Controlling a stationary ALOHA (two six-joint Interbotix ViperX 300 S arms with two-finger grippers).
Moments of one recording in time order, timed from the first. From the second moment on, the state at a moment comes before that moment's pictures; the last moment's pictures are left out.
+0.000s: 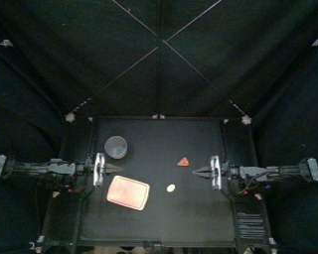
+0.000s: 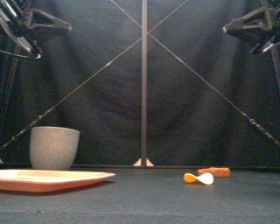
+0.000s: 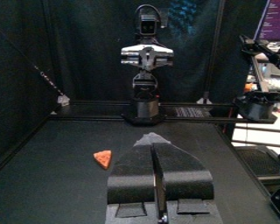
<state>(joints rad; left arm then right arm) 0.00 -0.96 1.19 0.00 -0.29 0.00 0.00 -0.97 1.17 0.00 -0.29 0.00</state>
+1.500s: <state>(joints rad) 0.11 -0.87 1.14 -0.02 -0.32 0.00 -0.31 -0.14 0.60 -0.11 0.84 -0.21</state>
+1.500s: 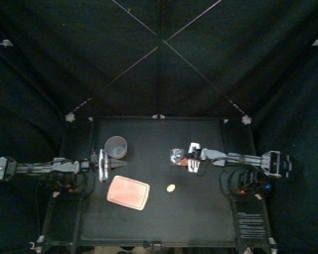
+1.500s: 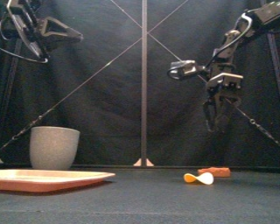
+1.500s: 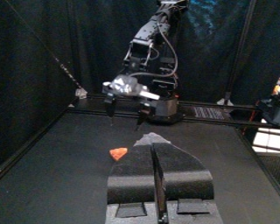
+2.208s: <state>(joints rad) 0.14 -0.87 1.18 -0.02 -0.34 0.00 -0.40 0.14 0.50 0.06 0.85 -0.58</state>
